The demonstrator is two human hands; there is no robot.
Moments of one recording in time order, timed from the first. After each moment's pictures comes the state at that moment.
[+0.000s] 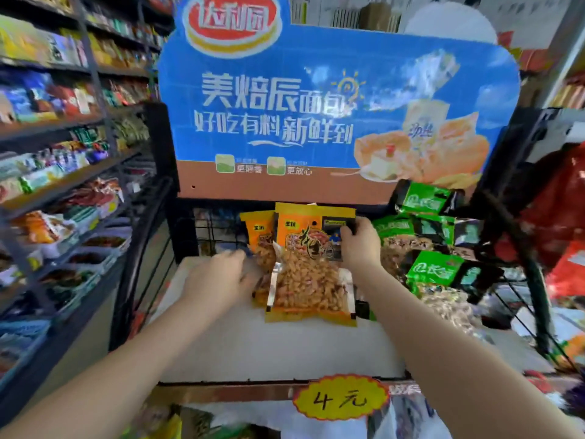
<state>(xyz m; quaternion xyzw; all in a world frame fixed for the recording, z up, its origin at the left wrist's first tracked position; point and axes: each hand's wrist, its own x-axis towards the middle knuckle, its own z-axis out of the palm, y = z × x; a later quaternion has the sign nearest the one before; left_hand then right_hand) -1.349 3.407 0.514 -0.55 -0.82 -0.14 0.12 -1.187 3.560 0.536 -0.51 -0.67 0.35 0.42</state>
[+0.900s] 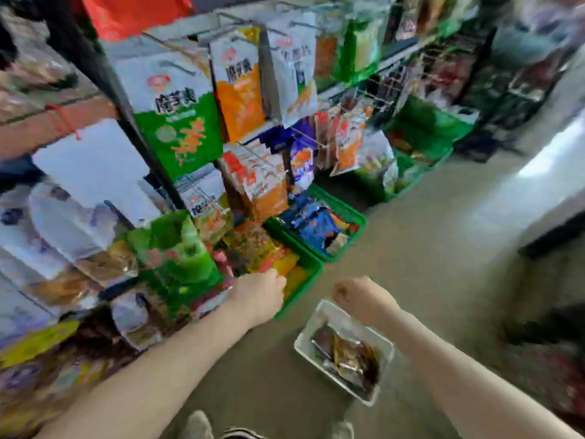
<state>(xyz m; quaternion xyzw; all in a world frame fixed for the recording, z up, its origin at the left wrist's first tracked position) -0.794 3.338 0.266 -0.86 -0.49 0.08 -0.11 -0.588 3.287 0.271 -0.70 -0.65 0.30 0.01</state>
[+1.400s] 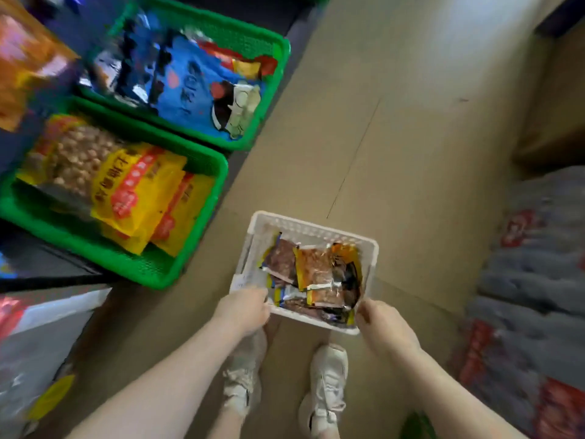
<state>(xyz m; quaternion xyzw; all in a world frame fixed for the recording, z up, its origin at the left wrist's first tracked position) -0.618 3.335 -0.155 -0.79 -0.39 0.39 -0.27 -0.440 3.183 -0.149 -0.83 -0.33 0.45 -0.03</state>
